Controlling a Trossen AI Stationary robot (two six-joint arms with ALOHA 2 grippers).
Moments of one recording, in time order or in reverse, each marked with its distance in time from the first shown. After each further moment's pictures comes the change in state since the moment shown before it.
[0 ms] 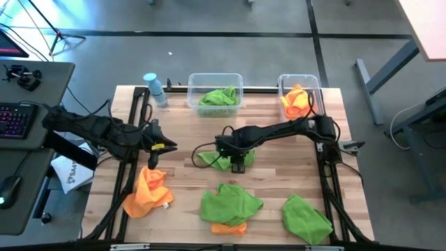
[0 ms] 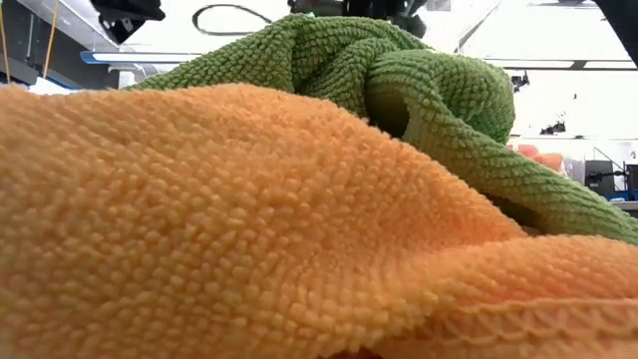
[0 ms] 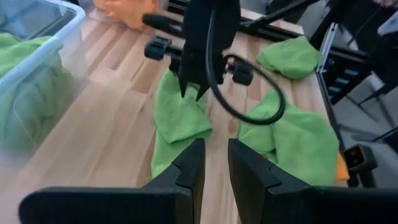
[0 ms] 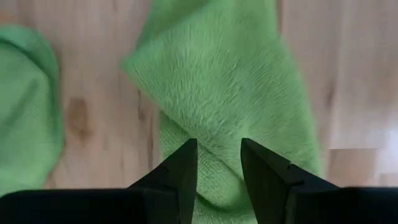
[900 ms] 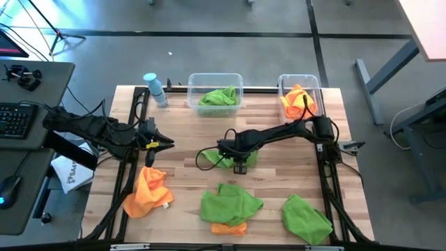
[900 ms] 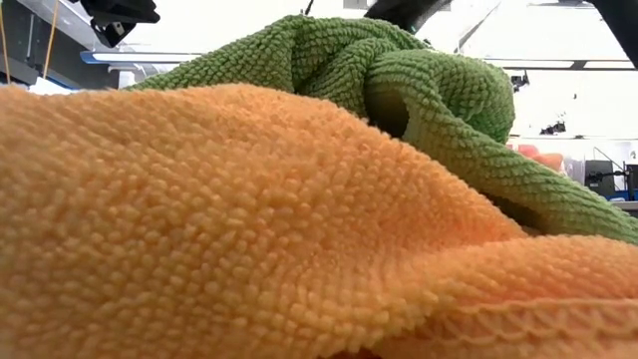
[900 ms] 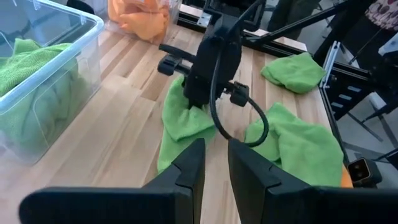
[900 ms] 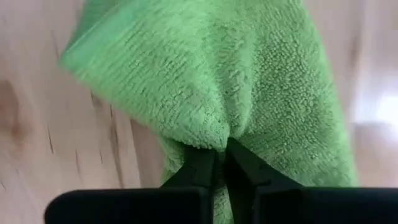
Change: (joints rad) left arm -0.014 -0.087 -0.051 0.015 -0.055 -0.017; right arm -0.001 0.018 -0.099 0.056 0.065 0.071
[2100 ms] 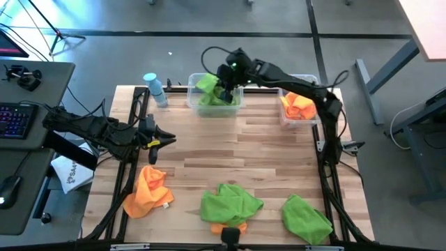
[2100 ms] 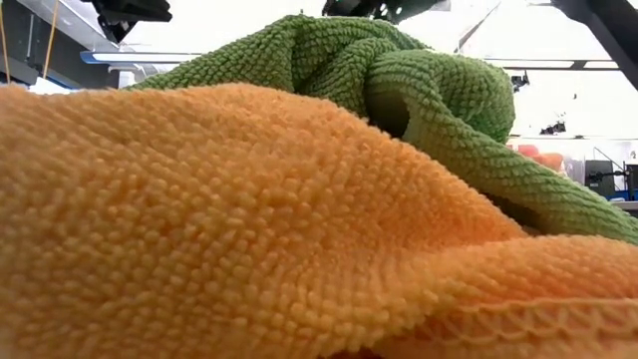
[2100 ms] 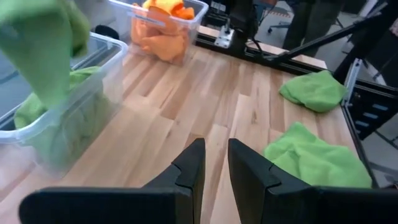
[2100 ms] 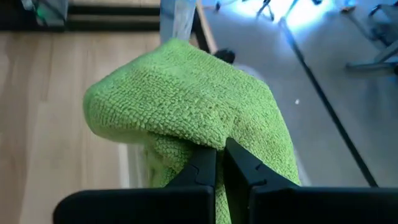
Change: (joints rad) left arm 0.000 0.013 0.000 0.053 -0.106 0.035; right arm -0.491 -0.078 0.477 0.200 -0.133 -0.413
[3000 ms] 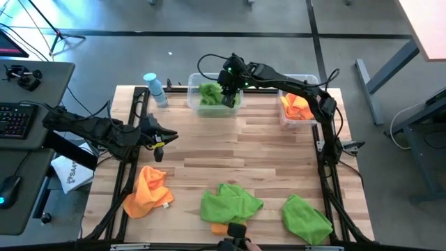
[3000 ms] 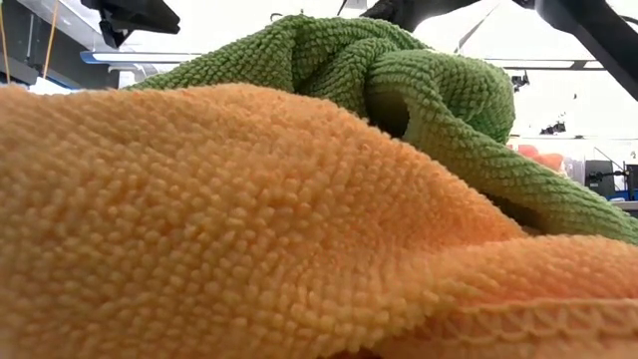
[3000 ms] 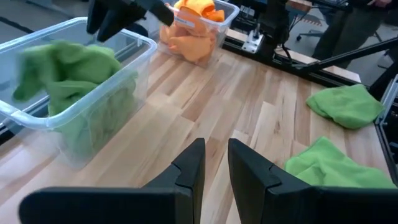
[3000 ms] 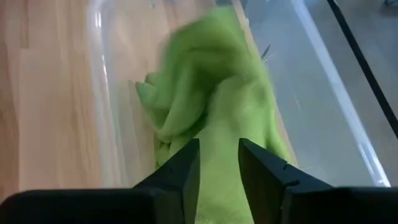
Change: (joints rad) left arm 0.000 0.050 0.000 0.002 -0.107 -0.081; right arm -0.034 0.078 0.002 -0.132 -0.006 0.035
